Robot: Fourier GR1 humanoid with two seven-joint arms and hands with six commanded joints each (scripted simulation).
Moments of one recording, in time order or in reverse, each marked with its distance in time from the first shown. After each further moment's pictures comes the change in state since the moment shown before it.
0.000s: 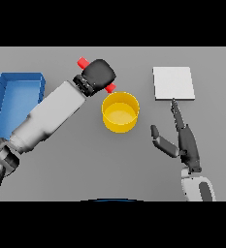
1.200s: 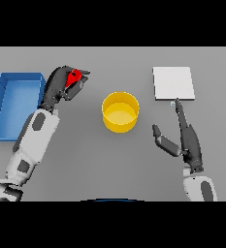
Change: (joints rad) left arm 0.423 -0.095 0.624 -0.145 0.686 0.460 -0.128; right arm -0.004 -0.013 -0.014 0.012 0.020 -0.027 0.001
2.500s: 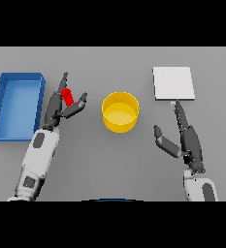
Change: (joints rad) left arm 0.168 -0.126 0.156 0.025 0.173 -0.047 -0.046; right arm 0.020 0.016 -0.009 -0.029 -0.076 0.040 0.024
